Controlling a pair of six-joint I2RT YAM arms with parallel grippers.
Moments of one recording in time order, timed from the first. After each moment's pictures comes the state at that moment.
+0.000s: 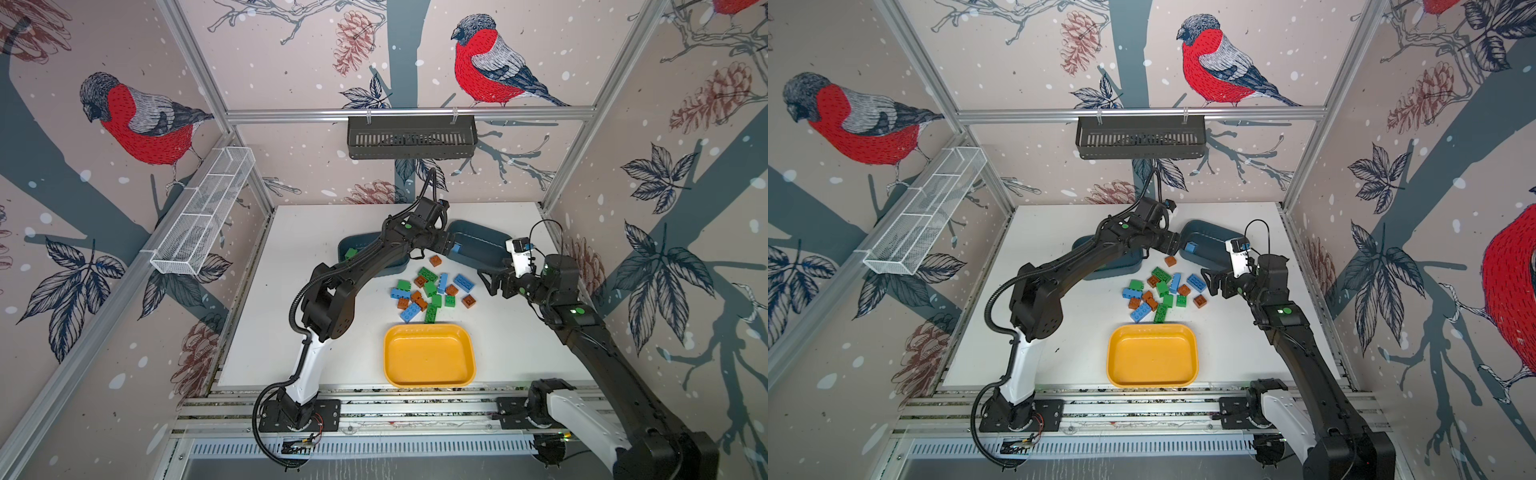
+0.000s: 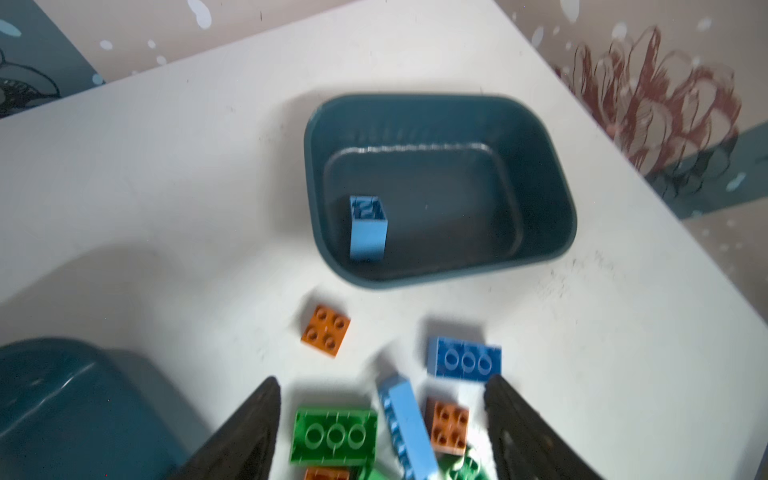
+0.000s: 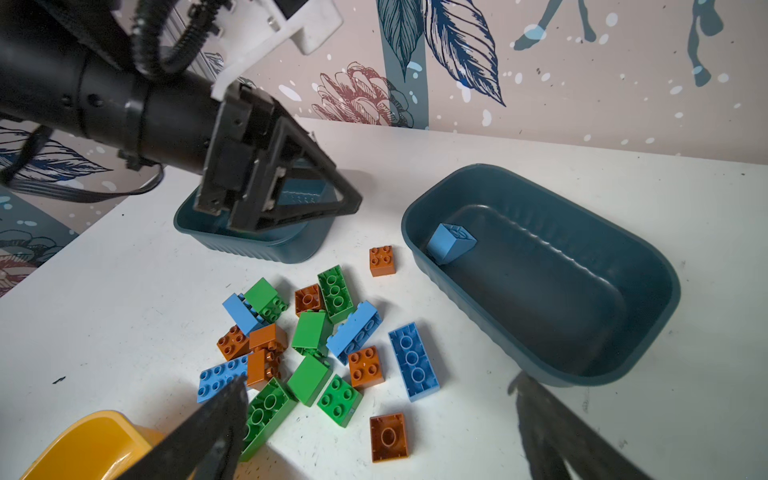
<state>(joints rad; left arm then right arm) -0.70 2.12 1.95 -0.63 0.14 -0.14 0.10 0.92 0.66 -0.19 -0.48 -0.03</state>
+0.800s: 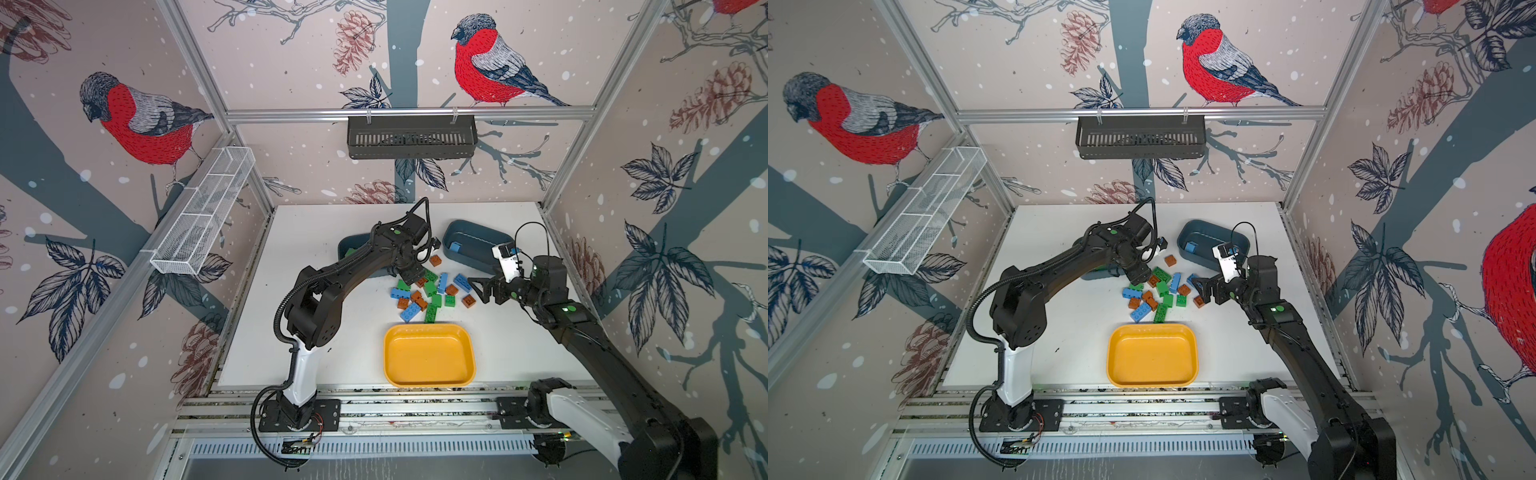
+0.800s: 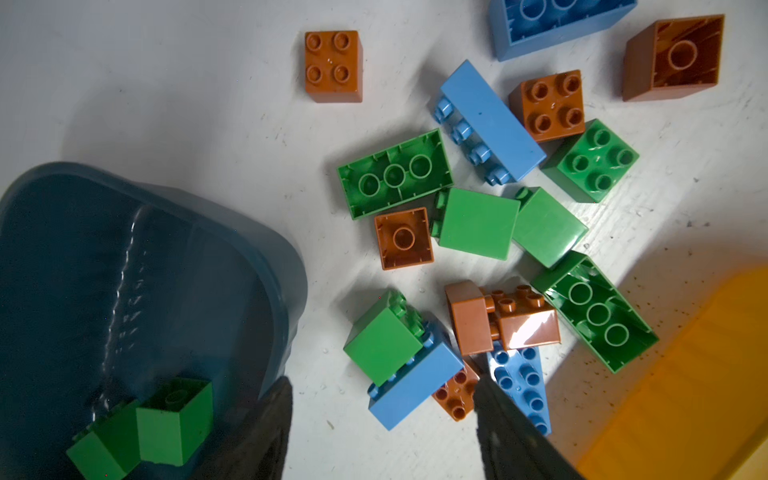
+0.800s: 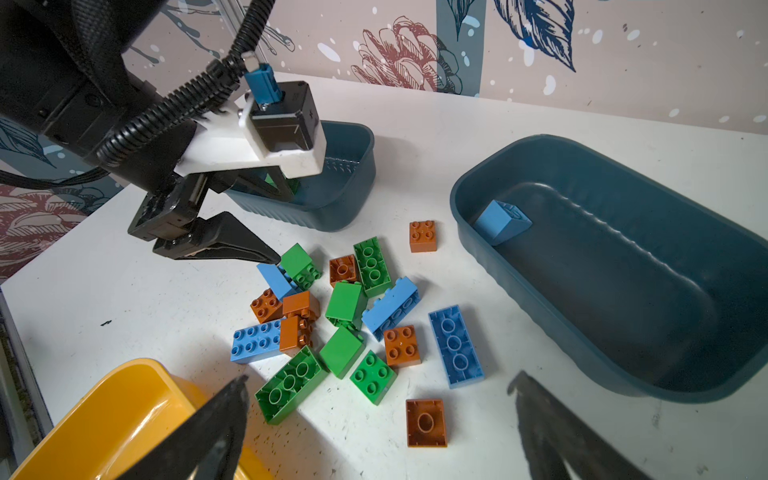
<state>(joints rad) -0.69 2.04 1.78 -0.95 0.04 0.39 0.18 0.96 0.65 -0.21 -0.52 -0.06</state>
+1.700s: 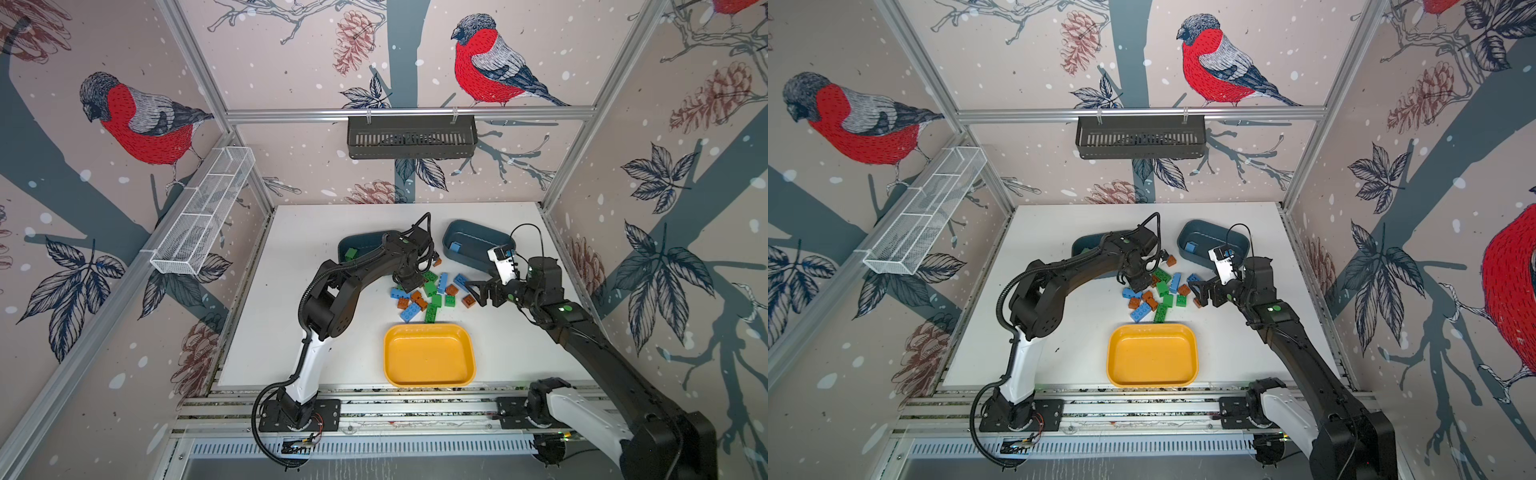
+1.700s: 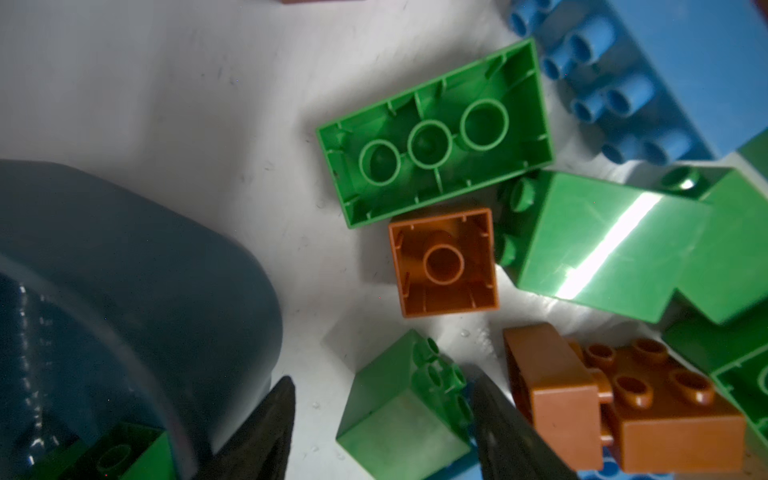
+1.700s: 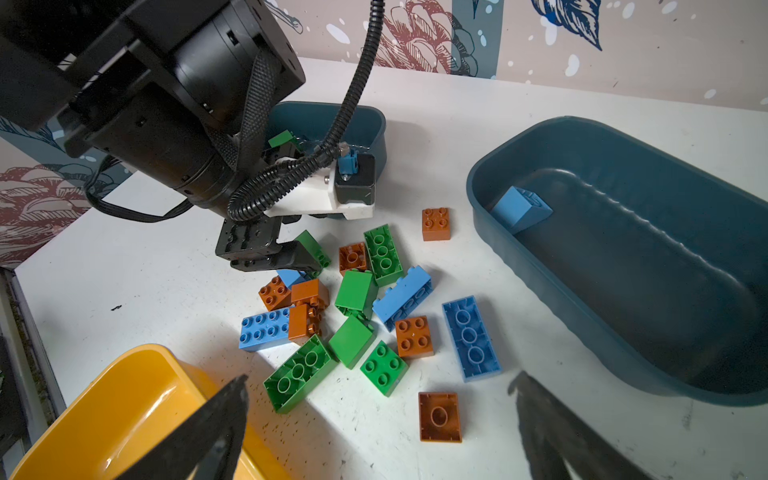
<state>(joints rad) -0.69 2.17 1.74 -0.88 -0.05 0.37 0.20 0.97 0.64 -0.21 -0.52 -0.06</state>
